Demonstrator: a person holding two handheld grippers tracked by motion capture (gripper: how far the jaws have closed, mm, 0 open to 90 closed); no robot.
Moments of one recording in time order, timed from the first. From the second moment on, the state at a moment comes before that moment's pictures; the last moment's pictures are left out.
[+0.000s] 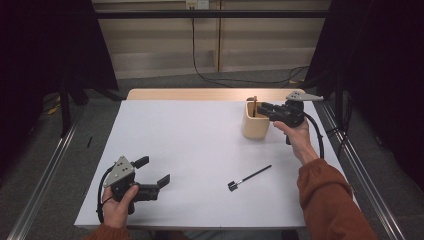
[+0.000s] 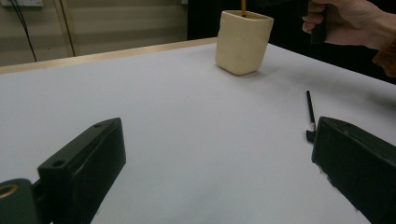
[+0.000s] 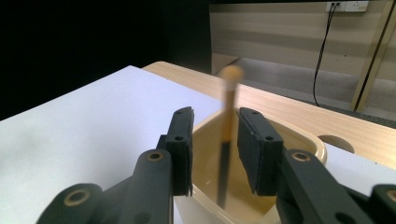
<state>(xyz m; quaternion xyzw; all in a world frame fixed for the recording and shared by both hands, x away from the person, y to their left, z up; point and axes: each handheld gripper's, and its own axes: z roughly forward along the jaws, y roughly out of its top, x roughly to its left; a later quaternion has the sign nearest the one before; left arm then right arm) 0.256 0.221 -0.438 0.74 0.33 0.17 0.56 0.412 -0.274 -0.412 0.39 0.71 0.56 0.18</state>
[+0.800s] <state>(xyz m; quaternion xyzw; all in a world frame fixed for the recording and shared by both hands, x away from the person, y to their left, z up) 0.257 0.223 -0.437 0.74 0.33 0.17 0.56 0.390 -0.278 -0.403 0.37 0.71 0.57 0.18</state>
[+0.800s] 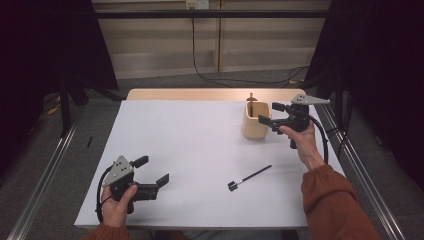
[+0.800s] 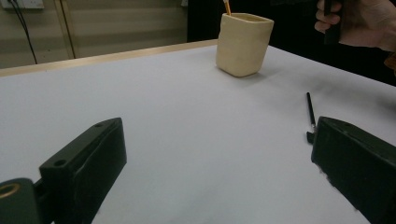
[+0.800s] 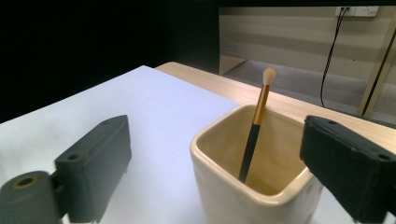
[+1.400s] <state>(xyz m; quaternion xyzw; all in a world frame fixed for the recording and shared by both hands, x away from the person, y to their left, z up) 0.255 0.221 -0.436 0.73 0.33 0.17 0.57 0.357 -0.283 -0.408 0.36 0.71 0.58 0.17</state>
